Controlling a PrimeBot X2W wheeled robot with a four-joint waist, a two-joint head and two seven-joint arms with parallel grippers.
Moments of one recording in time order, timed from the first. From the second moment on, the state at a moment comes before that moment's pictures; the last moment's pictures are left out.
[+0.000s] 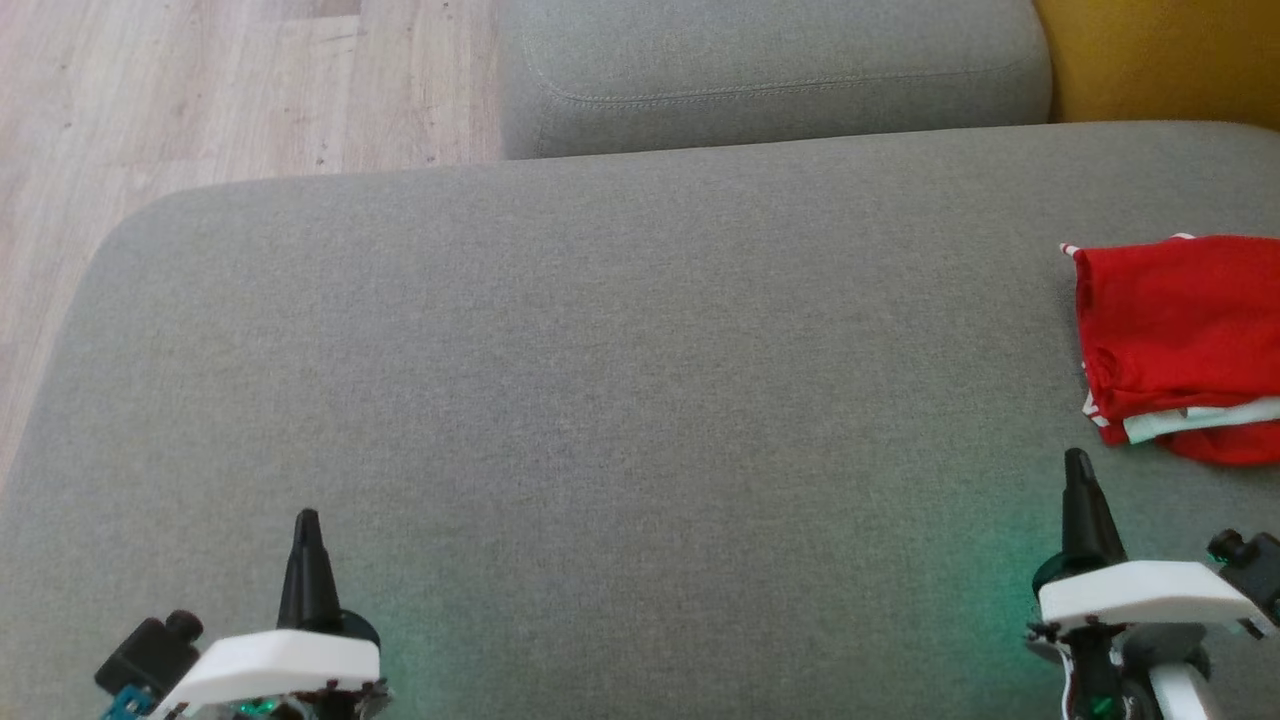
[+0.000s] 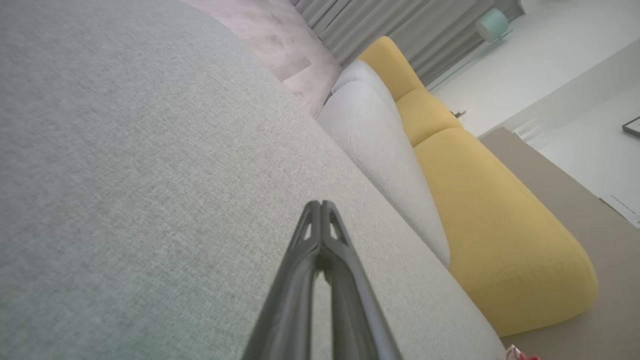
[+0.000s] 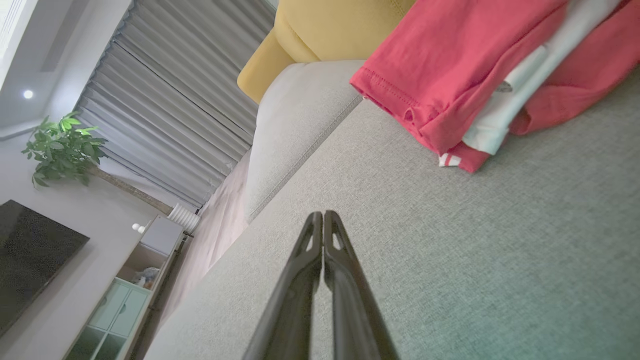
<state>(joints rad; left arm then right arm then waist) 0.00 0.05 -0.06 0.31 -0.93 -0.10 -0.09 -0.04 -0.04 -0.04 0.36 0.81 0.13 -0.08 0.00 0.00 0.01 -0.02</state>
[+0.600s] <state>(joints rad) -0.02 0.05 -0.03 0.30 -1.11 -0.11 -0.03 -0.04 -0.04 -0.07 0.34 1.02 0.13 -0.03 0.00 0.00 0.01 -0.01</state>
